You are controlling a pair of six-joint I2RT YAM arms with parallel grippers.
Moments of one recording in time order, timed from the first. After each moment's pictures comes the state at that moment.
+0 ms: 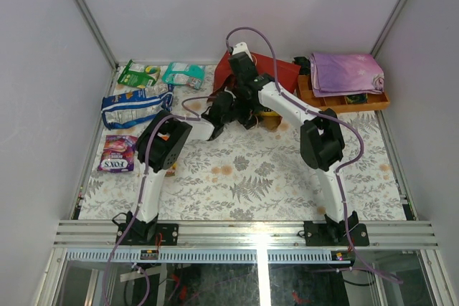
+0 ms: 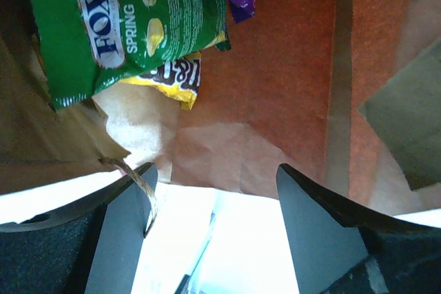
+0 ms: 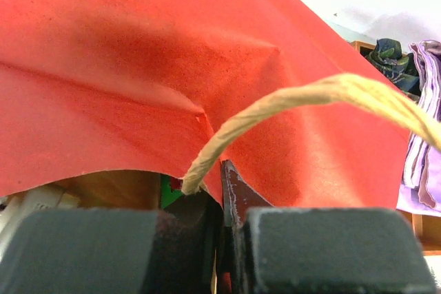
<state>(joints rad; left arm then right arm) -0.55 2.18 1.24 0.64 0.37 -1.48 0.62 2.21 1.97 -0.37 0.57 -0.03</state>
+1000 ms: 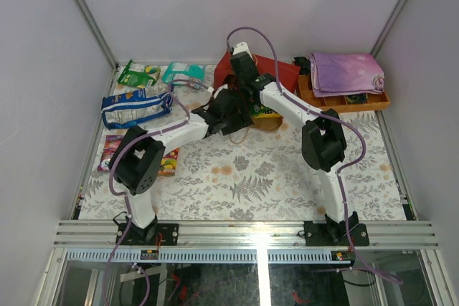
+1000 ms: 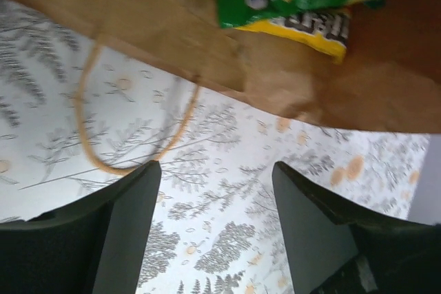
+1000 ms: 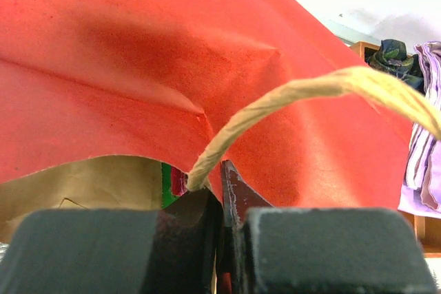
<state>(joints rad) -0.63 1.84 1.25 -0.21 -0.06 -0.92 0.62 2.19 1.95 -0.37 0.55 -0.03</state>
